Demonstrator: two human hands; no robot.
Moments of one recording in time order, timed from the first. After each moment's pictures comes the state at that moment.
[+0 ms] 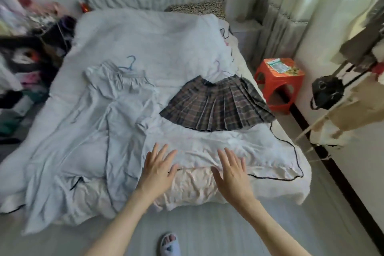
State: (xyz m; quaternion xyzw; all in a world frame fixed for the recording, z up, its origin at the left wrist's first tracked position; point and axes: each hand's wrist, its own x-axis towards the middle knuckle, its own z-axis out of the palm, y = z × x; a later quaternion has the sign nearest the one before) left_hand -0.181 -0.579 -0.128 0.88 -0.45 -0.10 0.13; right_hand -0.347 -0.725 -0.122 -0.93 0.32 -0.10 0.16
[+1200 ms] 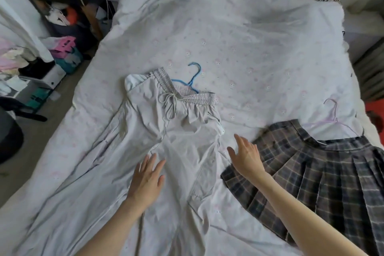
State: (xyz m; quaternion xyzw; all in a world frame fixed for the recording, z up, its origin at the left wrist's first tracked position) left_hand 0.319 -0.607 -0.273 0.94 -0.32 -0.15 0.03; right_hand 0.232 -0.891 -0.233 -0.94 0.27 0.08 0.22
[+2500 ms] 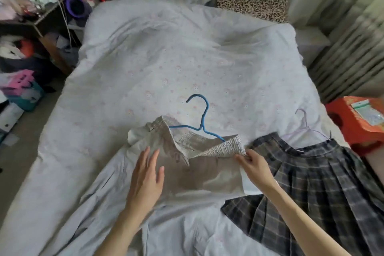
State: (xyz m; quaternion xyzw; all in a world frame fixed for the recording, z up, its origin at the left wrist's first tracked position) left_hand 0.404 -0.674 -0.213 0.91 -0.32 -0.04 0.28; right_hand 0.249 -0.922 -0.184 -0.81 0.39 -0.09 0.43
